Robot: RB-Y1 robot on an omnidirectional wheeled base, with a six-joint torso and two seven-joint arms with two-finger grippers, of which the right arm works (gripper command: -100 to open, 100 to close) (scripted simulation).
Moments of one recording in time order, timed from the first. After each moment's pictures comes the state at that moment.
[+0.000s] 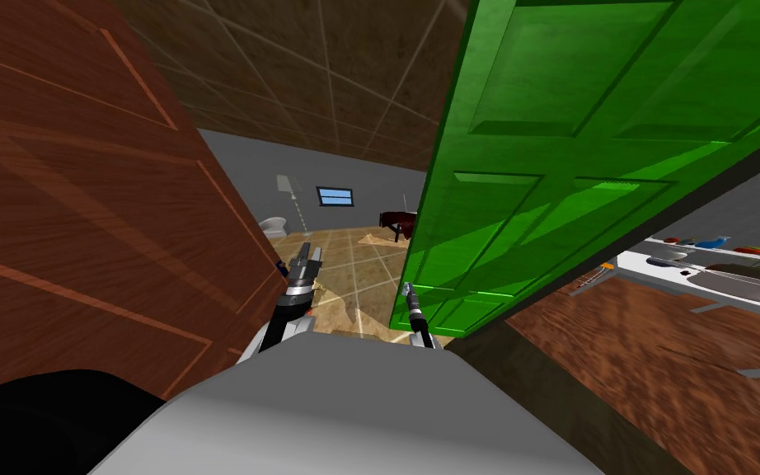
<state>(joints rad) -0.10 -0.04 0.00 -0.68 0.04 -0.81 -0.05</state>
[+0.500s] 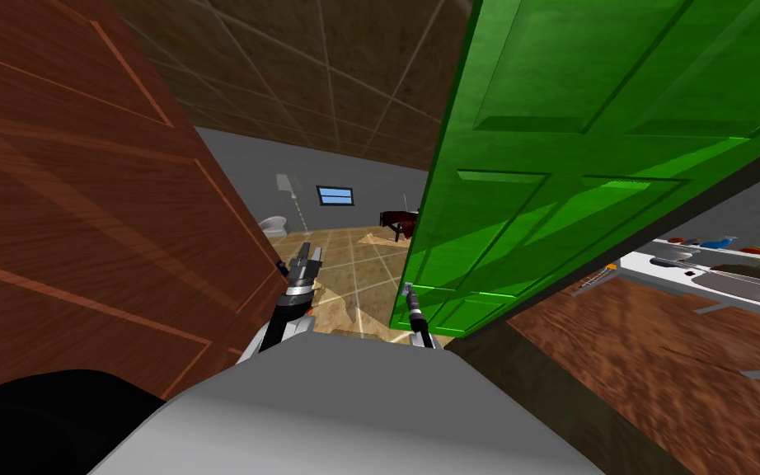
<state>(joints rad) -0.10 -0.04 0.00 -0.68 0.04 -0.81 -0.05</state>
